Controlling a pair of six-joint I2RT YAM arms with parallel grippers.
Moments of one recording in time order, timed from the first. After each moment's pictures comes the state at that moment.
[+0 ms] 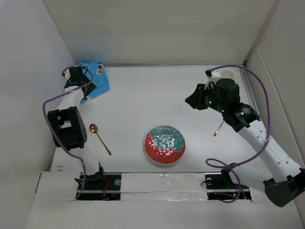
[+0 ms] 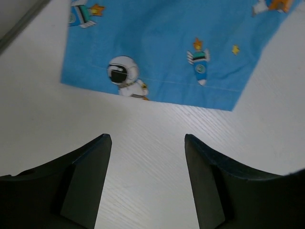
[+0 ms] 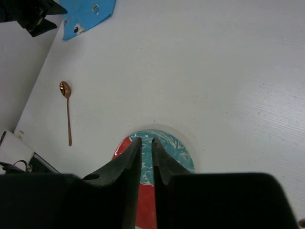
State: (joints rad) left arm 0.17 1.80 1.39 -0.40 -0.17 -0.56; right arm 0.48 1.09 1.18 -0.49 -0.17 0.40
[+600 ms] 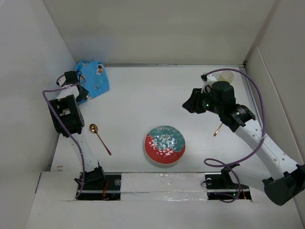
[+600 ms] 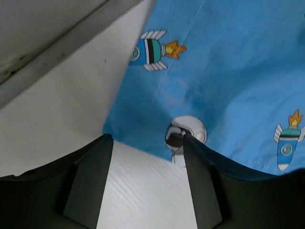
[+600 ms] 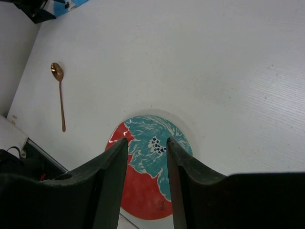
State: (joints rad) left arm 0.31 2.08 1.52 -0.43 -0.24 -0.63; right arm 0.48 1.10 1.12 -0.49 -0.21 0.39
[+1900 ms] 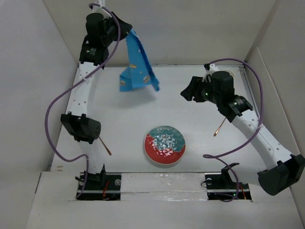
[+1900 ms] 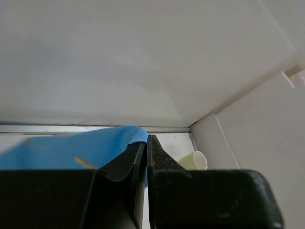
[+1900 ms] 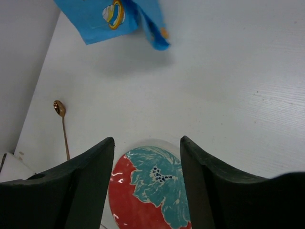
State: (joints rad) left arm -0.21 1.98 2.36 -0.43 0.20 -0.66; right arm 0.42 1.22 1.23 -0.43 -0.16 0.44
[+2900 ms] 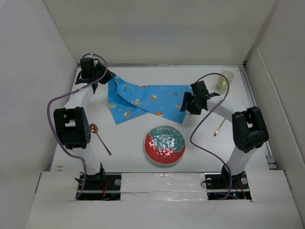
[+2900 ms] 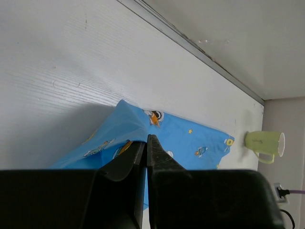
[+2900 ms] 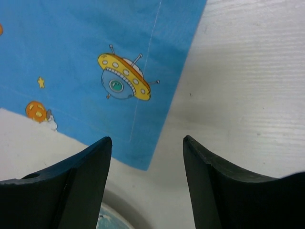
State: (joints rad) left arm 0.05 1.80 1.42 -0.13 0.32 -0.71; right arm 0.34 1.75 1.14 -0.37 -0.04 0.55
